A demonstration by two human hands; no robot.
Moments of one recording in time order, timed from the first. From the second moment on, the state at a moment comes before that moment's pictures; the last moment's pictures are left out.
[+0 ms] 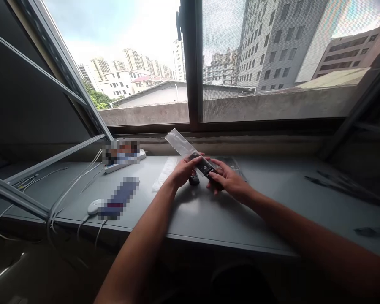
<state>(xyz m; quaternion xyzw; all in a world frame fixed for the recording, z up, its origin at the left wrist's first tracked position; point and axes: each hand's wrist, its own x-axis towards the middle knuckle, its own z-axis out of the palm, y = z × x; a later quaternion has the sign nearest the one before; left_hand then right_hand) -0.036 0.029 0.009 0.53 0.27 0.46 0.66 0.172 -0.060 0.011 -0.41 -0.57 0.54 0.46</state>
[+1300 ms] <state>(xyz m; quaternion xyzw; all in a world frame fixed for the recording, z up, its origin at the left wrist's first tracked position) -0.034 0.029 0.014 0.46 0.26 0.51 0.68 0.169 -0.058 -0.001 -0.39 -0.54 0.64 0.39</state>
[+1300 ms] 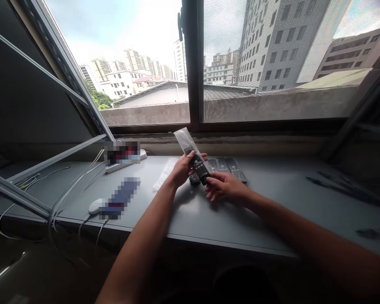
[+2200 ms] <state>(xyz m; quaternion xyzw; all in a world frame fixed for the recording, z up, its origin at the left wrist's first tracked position) -0.042 0.048 0.010 0.36 0.33 0.64 0.60 0.167 -0.061 -0.005 -0.37 -0.53 0.67 0.36</state>
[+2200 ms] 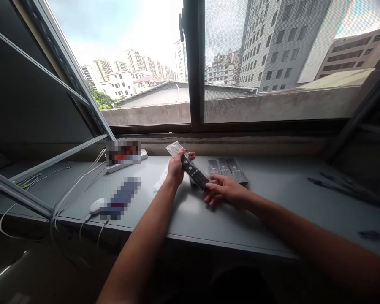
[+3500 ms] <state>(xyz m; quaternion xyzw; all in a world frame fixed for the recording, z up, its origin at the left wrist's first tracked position) -0.043 0.050 0.010 0.25 0.30 0.68 0.62 0.169 -0.071 -0.004 -0.30 -0.73 0.46 0.40</state>
